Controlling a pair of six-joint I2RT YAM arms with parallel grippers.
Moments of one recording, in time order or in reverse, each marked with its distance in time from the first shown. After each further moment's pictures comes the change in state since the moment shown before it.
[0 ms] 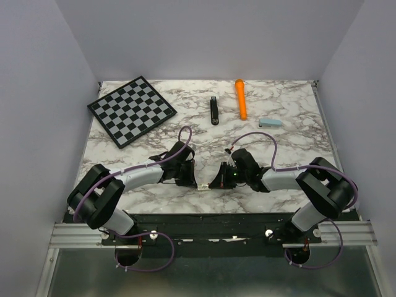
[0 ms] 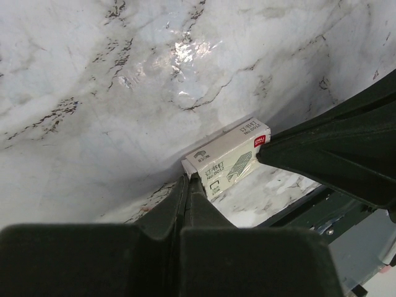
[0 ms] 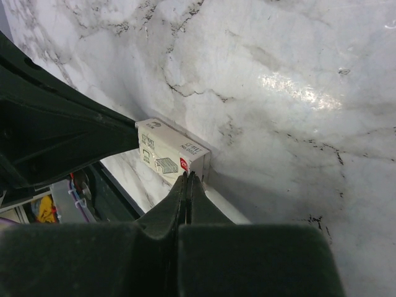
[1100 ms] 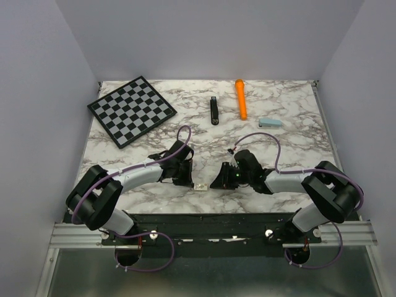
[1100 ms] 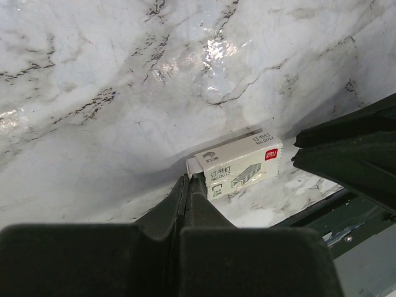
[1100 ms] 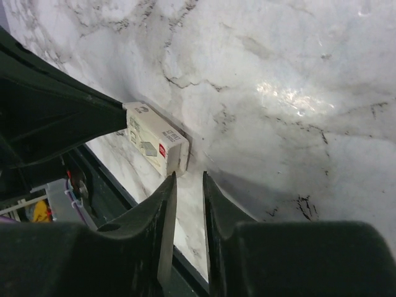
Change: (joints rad) left arm 0.006 -0.016 0.025 -0.089 -0.062 0.032; right arm -0.008 -0.056 -0.032 -0.021 0.023 -0.010
